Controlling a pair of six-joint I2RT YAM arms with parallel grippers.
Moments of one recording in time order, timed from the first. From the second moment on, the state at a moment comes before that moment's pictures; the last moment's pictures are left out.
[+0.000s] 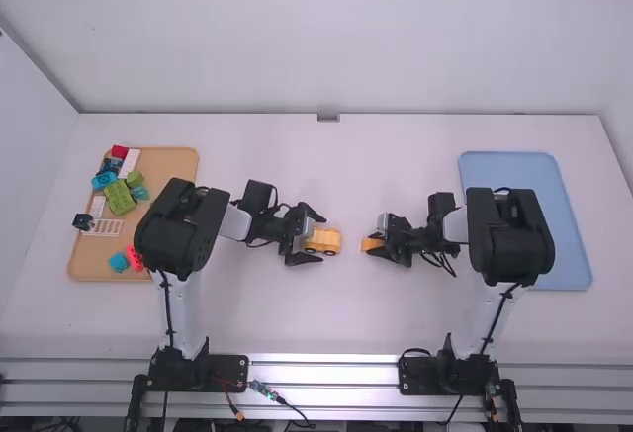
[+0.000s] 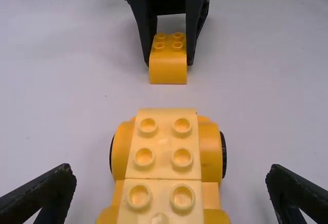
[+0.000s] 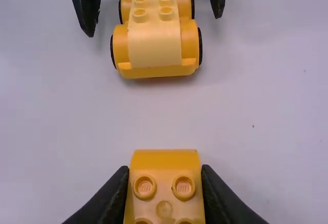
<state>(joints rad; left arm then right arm) -0.23 2.09 0.82 0.24 1.12 1.09 -0.01 2.04 0.75 -0.13 -1.07 -1.36</state>
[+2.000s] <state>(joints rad) -0.23 2.09 0.82 0.24 1.07 1.09 0.25 1.90 0.85 -0.03 -1.03 -1.07</state>
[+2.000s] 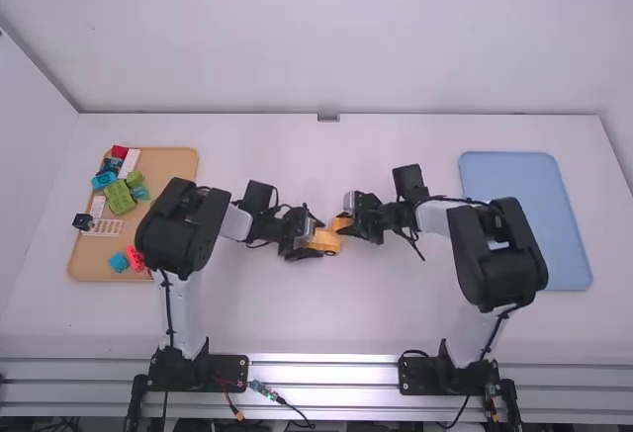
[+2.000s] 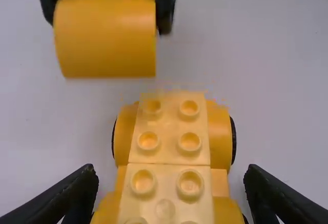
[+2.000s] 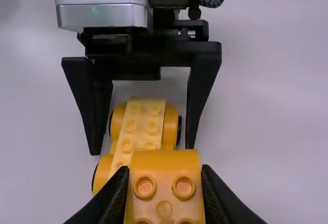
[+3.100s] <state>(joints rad) -0.28 2.09 0.83 0.25 1.03 1.09 0.32 1.90 0.75 0.14 -1.00 -0.85</state>
